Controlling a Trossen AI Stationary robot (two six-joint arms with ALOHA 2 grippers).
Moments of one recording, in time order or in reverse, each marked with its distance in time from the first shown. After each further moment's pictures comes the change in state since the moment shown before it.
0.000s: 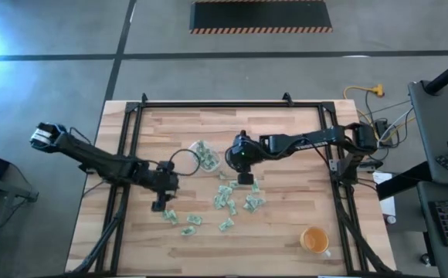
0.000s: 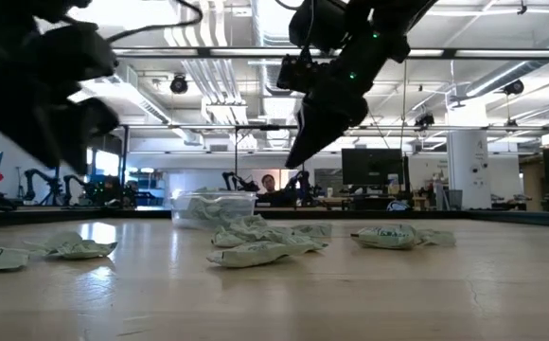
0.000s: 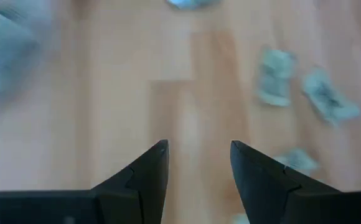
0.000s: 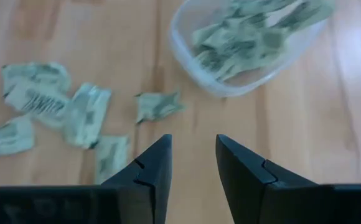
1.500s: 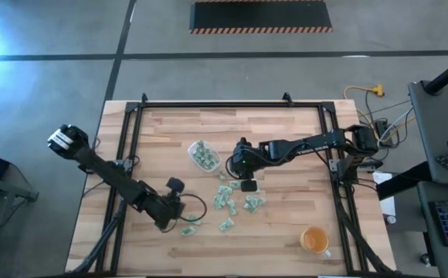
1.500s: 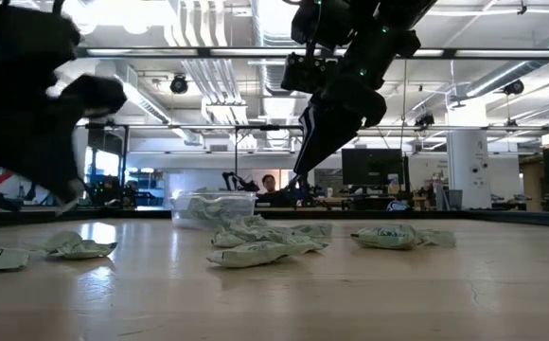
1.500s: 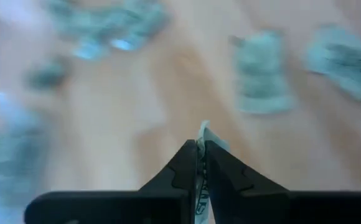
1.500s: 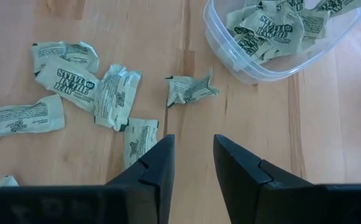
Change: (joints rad) left arm -0.279 0.321 0.068 0.180 -0.375 0.258; right arm 0.055 -0.001 -0.014 -0.036 0.002 0.026
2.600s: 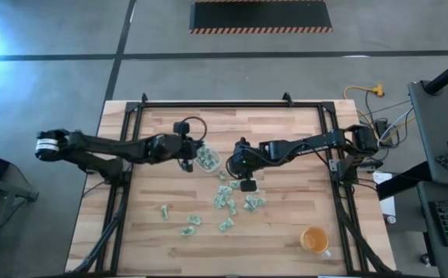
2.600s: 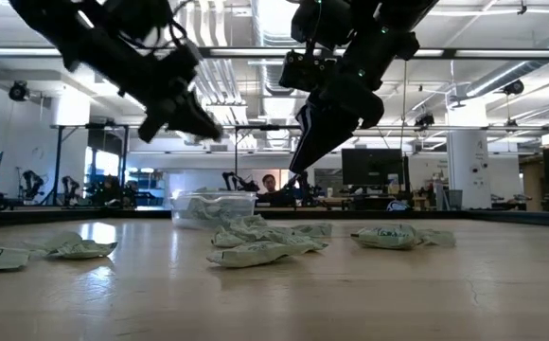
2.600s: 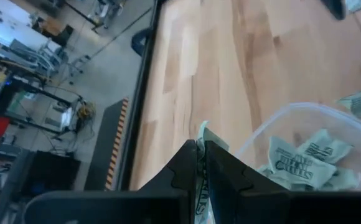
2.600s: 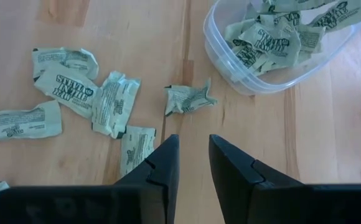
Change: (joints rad) left arm 0.730 -0.149 -0.026 0.425 0.052 0.583; right arm 0.000 0.000 -0.009 0.040 0.002 -0.034
